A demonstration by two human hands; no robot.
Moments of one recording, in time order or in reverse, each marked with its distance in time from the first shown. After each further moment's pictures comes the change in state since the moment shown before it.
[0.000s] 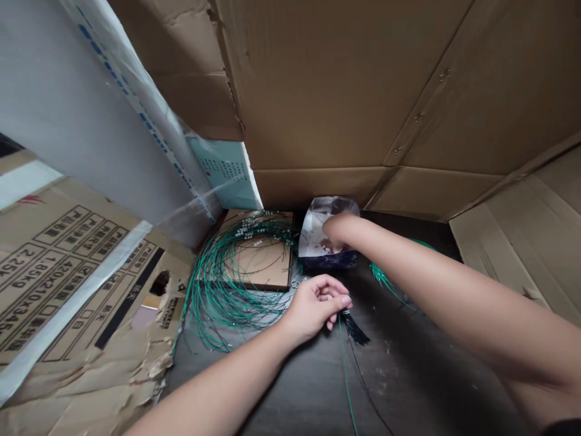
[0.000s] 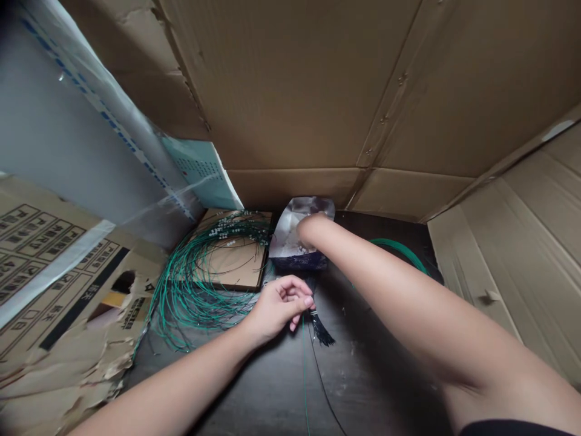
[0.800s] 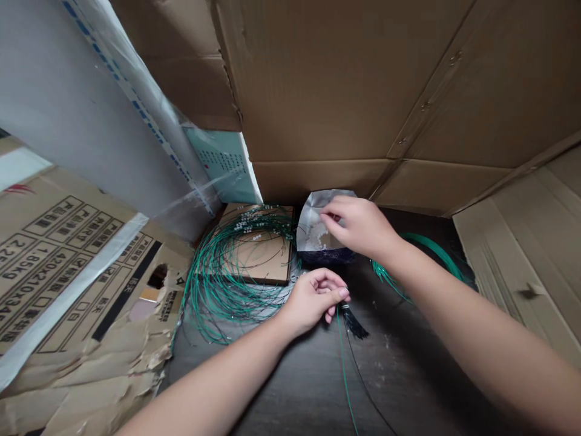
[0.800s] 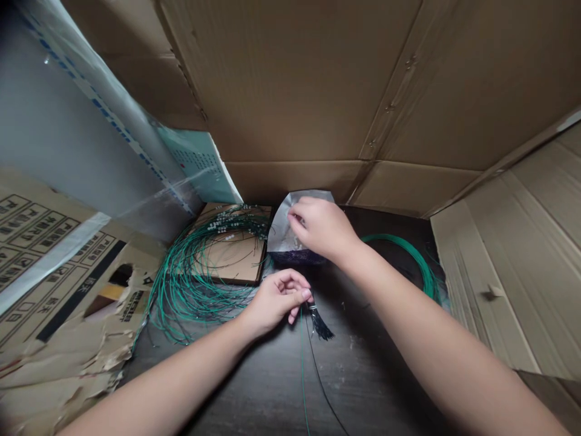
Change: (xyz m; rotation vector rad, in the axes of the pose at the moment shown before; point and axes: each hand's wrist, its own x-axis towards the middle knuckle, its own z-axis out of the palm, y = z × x) left_hand 0.001 0.003 -0.001 -0.001 0.000 0.002; right_hand -0.075 0.007 0.016 0.367 0.734 -0.172
